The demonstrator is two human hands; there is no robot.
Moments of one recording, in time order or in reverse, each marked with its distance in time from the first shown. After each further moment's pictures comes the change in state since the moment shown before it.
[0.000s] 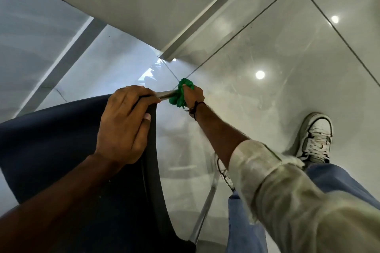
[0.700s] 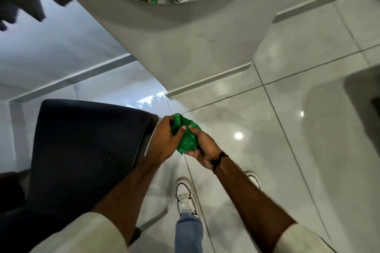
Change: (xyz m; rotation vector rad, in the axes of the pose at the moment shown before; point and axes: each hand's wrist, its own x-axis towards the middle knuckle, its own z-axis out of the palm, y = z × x) left_hand 0.035 0.144 -0.031 -0.688 0.067 -0.790; right_hand -0.236 -0.085 -0.137 -0.031 -0.441 0.068
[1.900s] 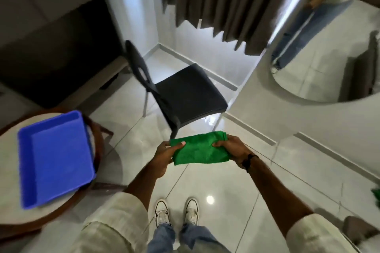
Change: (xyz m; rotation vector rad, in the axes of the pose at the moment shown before) left_hand -0.554 0.037 -0.019 -1.596 0.535 -0.473; right_hand -0.442 0.110 0.059 -1.333 -0.175 -0.147
